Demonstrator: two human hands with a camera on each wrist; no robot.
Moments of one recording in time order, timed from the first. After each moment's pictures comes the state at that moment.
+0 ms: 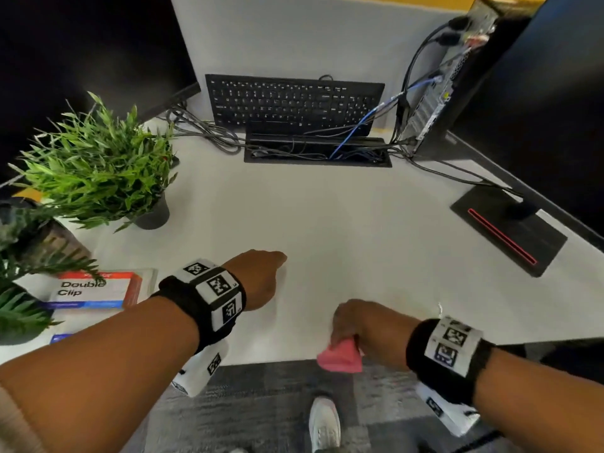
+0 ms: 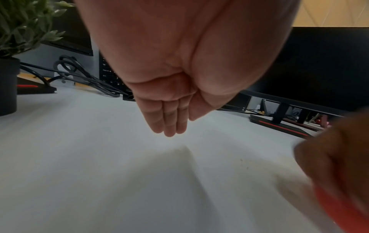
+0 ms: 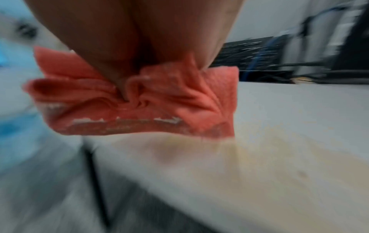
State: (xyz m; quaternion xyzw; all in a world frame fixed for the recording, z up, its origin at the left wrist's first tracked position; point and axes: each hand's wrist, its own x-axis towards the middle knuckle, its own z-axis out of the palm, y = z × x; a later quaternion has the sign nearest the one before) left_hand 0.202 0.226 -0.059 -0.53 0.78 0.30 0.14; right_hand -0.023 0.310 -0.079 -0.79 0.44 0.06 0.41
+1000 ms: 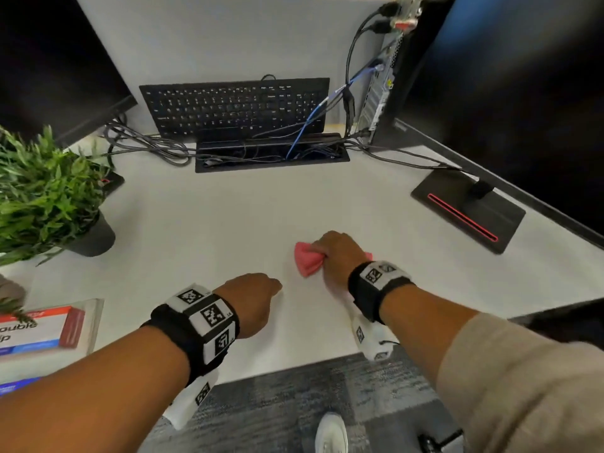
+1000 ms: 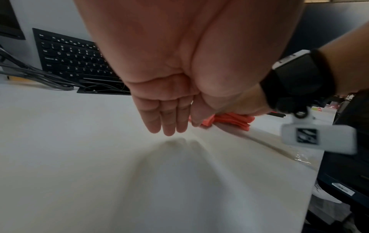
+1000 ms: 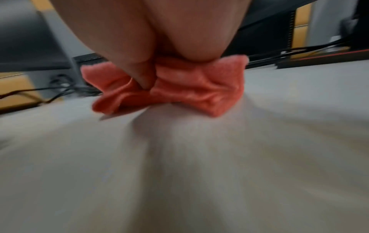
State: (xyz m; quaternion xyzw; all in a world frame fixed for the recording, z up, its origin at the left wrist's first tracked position) left_hand 0.139 0.240 -0.073 -0.47 0.82 0.27 0.21; right_hand -0.076 0.217 -0.135 -0.65 0.67 -0.12 0.33
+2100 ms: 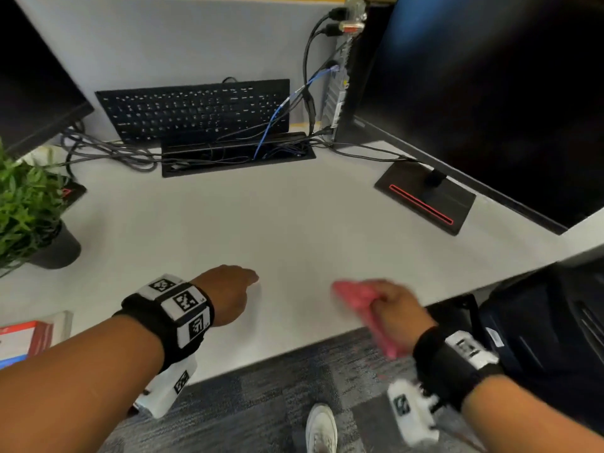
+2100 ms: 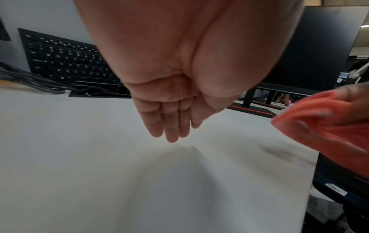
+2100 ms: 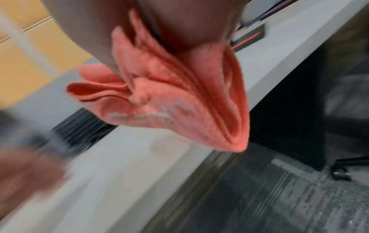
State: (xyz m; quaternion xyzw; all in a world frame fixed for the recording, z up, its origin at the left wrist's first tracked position) left_hand 0.136 0.235 -0.066 -0.44 0.83 0.26 0.23; right_hand -0.113 0.381 -0.064 -0.40 0.76 -0.27 0.43
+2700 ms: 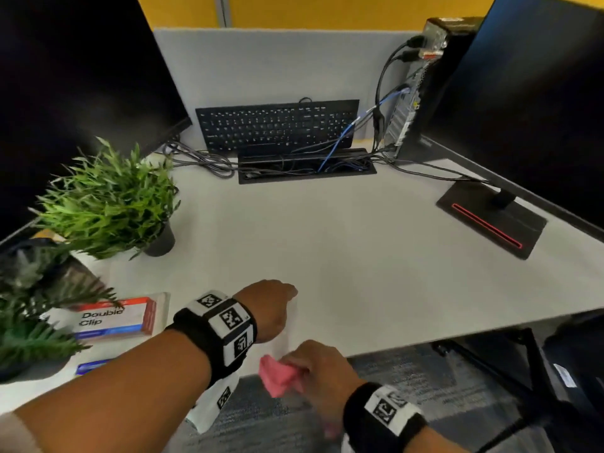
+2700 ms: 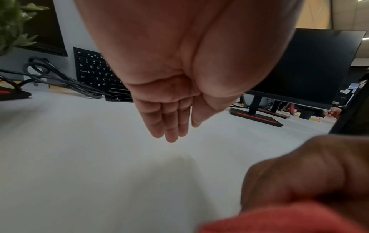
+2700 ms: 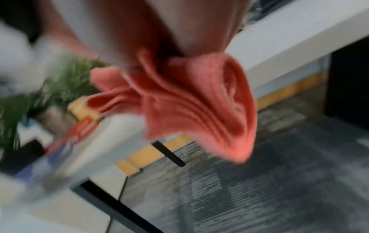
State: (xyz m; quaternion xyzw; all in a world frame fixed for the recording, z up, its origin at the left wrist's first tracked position) left_hand 0.206 0.256 -0.045 -0.46 0.82 0.29 0.19; right_hand 0.081 0.375 -0.095 -0.63 0.60 -0.13 0.48
